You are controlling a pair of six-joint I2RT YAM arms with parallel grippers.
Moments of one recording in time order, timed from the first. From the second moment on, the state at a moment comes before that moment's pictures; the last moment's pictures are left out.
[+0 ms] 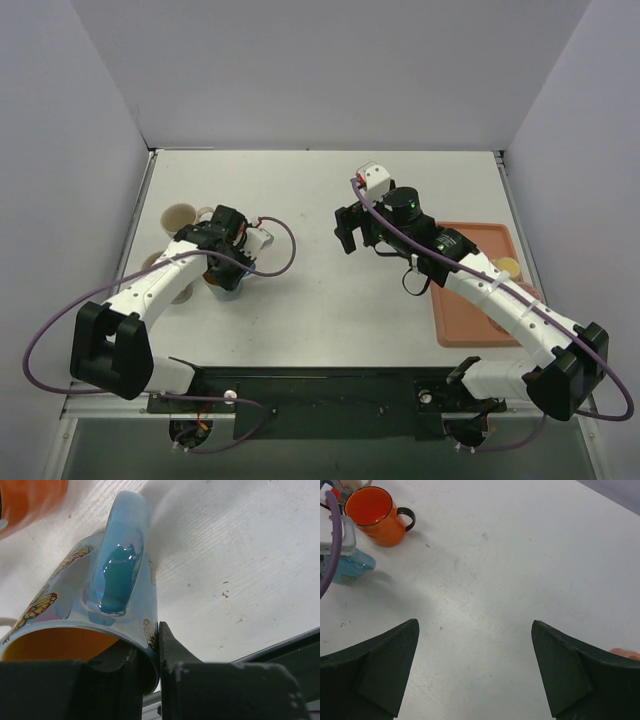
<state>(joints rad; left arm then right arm) -0.37 1.36 1.01 -0.91 0.01 0.30 0.69 1.25 1.12 -0.30 0.06 0.02</state>
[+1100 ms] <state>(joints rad) -0.18 1.13 1.20 -0.88 0.32 0.35 0.26 1.90 1.53 -1.06 0.52 -0.46</state>
